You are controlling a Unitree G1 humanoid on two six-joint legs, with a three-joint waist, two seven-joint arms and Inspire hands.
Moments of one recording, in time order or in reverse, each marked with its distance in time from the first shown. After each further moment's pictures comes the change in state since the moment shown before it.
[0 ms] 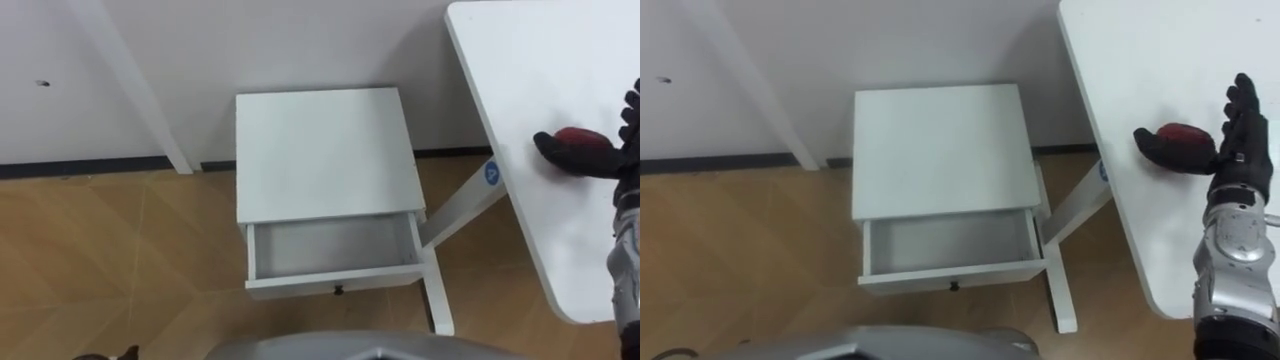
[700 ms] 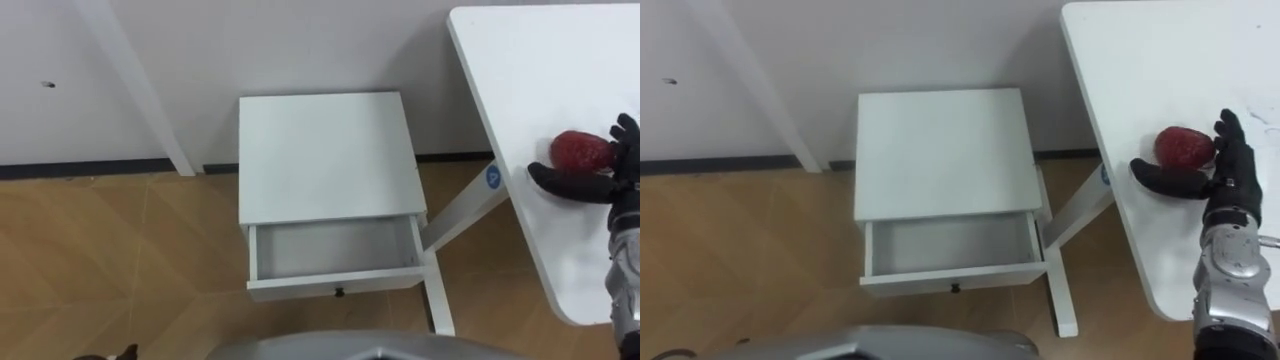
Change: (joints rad) left arm 0.004 0.000 0.009 0.000 0.019 -0.014 0.004; right arm 0.007 0.000 -0.005 0.143 -0.048 -0.041 0.009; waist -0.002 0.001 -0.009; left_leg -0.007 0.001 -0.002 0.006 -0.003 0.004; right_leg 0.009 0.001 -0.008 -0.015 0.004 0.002
